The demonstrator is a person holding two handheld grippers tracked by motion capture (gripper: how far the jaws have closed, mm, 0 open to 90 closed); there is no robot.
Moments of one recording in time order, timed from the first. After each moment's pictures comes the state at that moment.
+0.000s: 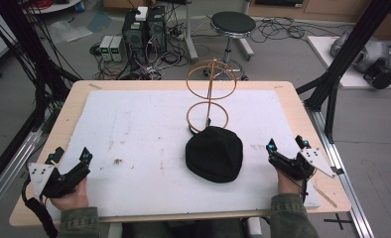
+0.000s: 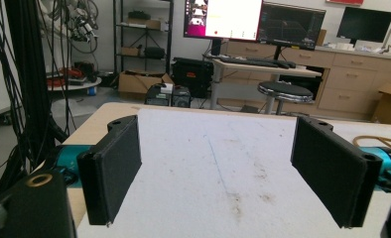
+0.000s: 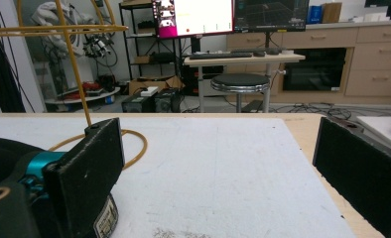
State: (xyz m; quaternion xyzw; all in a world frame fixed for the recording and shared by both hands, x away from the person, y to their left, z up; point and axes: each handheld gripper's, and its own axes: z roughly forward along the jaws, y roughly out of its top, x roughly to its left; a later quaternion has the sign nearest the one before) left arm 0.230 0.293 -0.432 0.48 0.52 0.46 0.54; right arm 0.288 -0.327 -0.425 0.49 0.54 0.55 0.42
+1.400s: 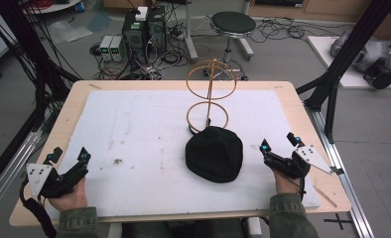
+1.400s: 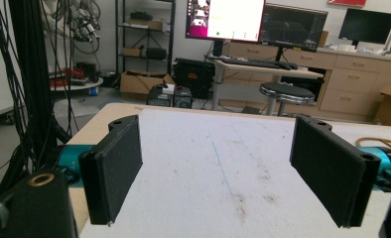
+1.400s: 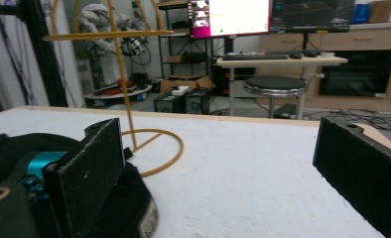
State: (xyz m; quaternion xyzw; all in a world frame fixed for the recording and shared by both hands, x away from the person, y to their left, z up) left arm 0.230 0.296 -0.433 0.48 0.52 0.46 0.54; right arm 0.290 -0.314 -0.417 0.44 0.57 0.58 0.38
